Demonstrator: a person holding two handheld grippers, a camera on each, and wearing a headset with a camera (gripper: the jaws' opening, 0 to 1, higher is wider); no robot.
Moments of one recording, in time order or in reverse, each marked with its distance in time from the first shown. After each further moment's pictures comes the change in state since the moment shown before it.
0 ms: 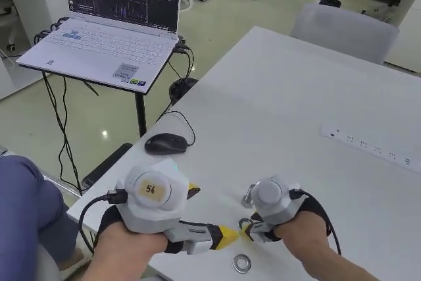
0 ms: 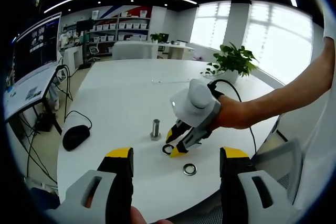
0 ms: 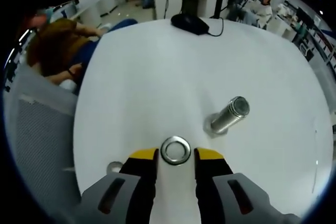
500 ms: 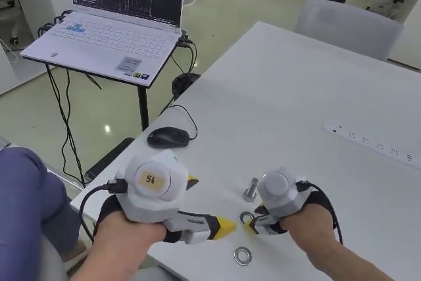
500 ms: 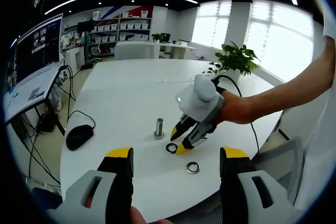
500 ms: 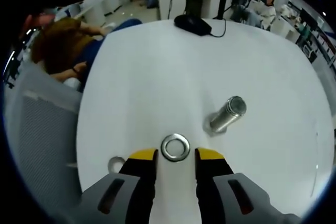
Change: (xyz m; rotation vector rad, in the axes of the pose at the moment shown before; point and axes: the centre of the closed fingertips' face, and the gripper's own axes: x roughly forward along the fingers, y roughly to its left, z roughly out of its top) left arm -0.004 0.007 -0.002 0.007 0.002 0.020; right arm -0.002 -0.006 -0.002 -0.020 0.002 0.037
